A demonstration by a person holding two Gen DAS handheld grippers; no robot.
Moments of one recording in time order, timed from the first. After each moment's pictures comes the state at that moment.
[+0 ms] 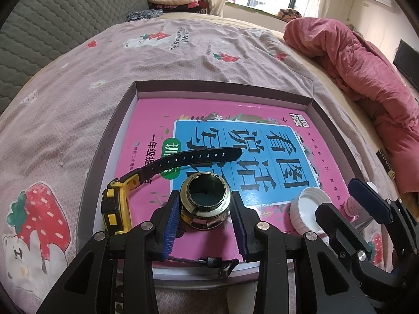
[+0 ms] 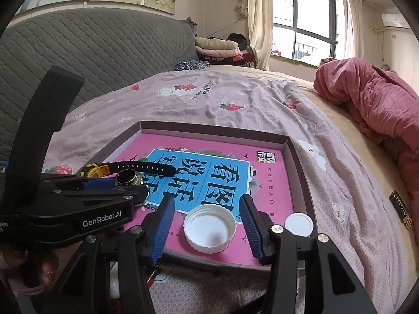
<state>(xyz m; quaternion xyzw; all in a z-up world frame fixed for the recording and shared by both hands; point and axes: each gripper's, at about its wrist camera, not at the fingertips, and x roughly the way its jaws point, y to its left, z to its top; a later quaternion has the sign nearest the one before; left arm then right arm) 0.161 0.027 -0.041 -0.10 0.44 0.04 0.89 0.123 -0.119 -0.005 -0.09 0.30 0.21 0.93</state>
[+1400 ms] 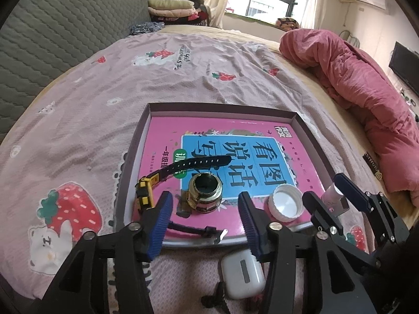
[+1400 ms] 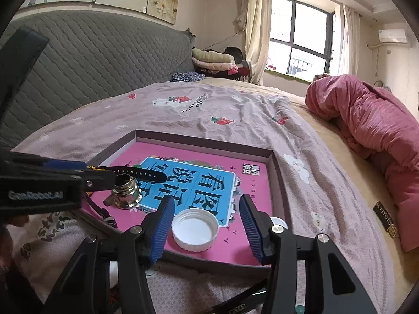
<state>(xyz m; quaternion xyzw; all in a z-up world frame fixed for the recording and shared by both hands) 0.113 0.026 0.012 -0.09 0.42 0.04 0.90 0.105 -0.130 0.006 -0.11 0.25 0.19 0.94</state>
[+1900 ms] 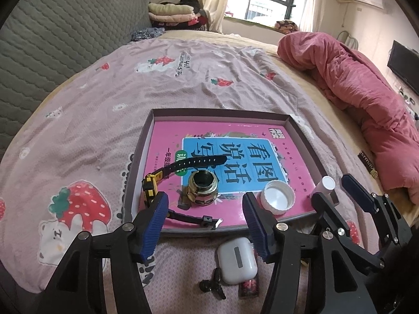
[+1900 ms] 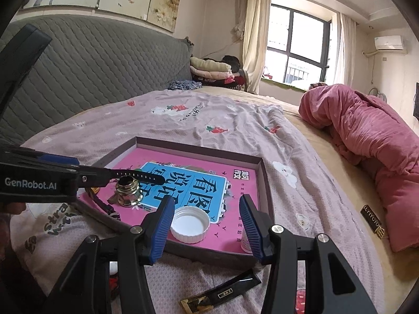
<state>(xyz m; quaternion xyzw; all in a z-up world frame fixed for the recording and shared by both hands) 0.092 0.019 0.031 -0.09 0.41 0.05 0.91 0.081 -0.143 0.023 -0.11 0.23 0.18 0.95</state>
